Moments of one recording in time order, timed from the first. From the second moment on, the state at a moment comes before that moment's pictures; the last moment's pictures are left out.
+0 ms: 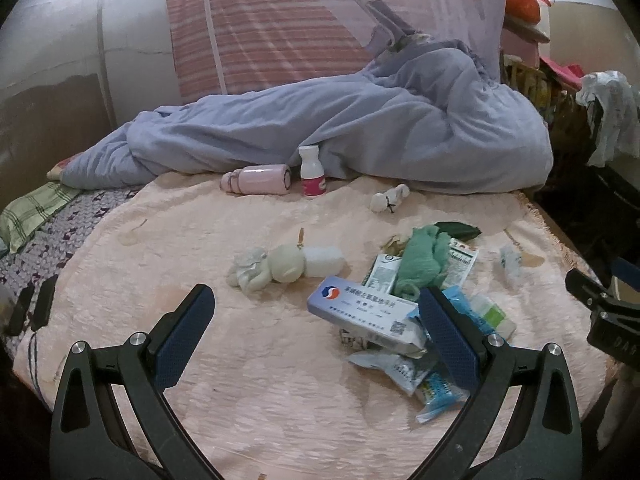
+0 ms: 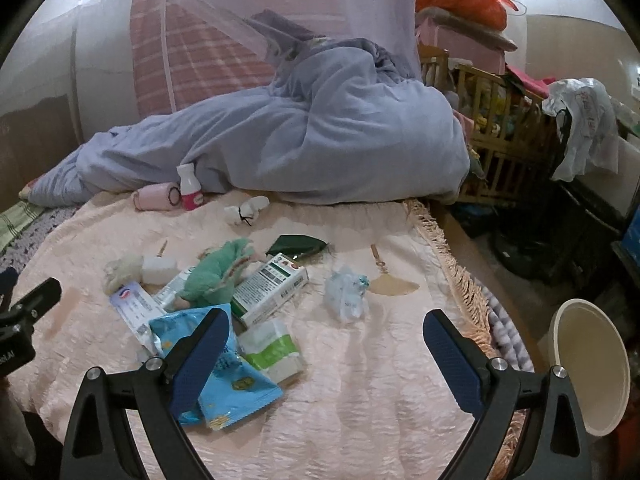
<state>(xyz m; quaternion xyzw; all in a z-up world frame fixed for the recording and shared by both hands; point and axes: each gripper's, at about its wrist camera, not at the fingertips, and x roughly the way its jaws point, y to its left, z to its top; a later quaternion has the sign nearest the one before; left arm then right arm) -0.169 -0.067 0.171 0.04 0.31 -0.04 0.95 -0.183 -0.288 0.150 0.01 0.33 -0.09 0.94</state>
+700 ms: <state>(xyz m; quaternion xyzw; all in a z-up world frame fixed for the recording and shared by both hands) -0.165 -0.063 0.168 0.02 0.30 -0.02 0.95 -0.183 -0.284 0.162 0.02 0.31 -0.11 0.94</state>
